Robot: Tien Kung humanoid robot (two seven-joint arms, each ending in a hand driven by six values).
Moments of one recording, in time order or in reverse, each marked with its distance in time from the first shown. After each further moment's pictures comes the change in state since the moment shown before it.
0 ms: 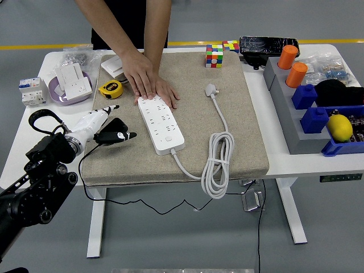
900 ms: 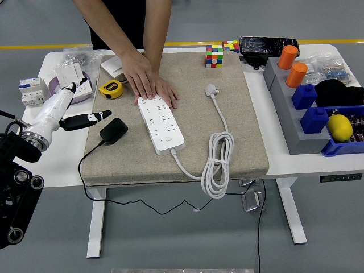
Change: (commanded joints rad) left arm 0.184 -0.005 -0.270 -0.368 -0.030 -0.068 -0.012; right arm -0.001 0.002 0.026 0.008 -0.009 0.014 -0.008
